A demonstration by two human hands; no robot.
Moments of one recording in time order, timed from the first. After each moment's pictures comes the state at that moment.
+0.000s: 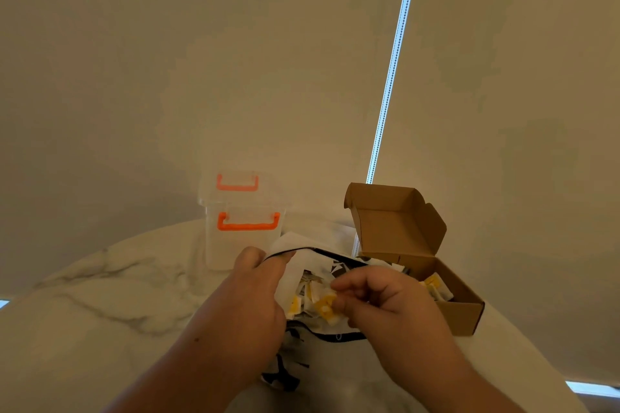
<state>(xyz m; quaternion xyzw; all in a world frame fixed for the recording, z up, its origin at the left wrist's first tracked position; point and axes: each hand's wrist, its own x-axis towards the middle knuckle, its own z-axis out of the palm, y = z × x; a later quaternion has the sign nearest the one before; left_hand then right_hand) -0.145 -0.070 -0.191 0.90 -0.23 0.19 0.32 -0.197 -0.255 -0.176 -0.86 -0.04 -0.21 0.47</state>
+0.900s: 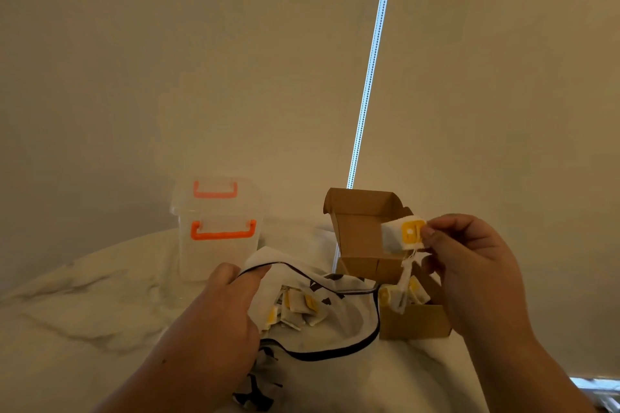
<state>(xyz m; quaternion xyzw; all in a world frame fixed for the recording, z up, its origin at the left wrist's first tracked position) -0.144 -0.072 -0.193 0.90 -0.24 0.16 0.32 -0.206 -0.332 -0.131 -0.68 0.05 -0.42 0.60</state>
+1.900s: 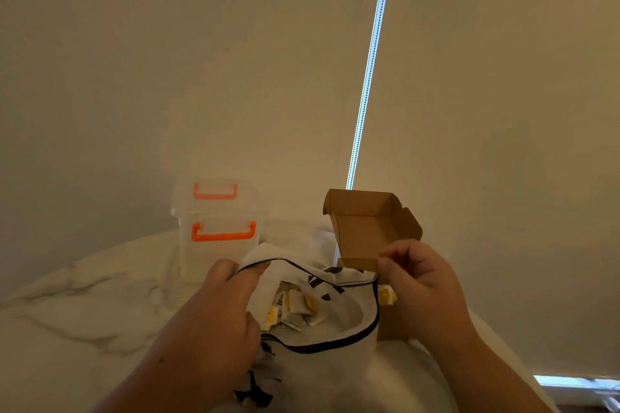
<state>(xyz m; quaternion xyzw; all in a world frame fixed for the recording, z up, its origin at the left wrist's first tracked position) -0.145 -0.070 -0.187 0.90 -0.24 0.19 0.30 -0.179 -0.325 -0.172 -0.81 0.00 -0.37 0.46</state>
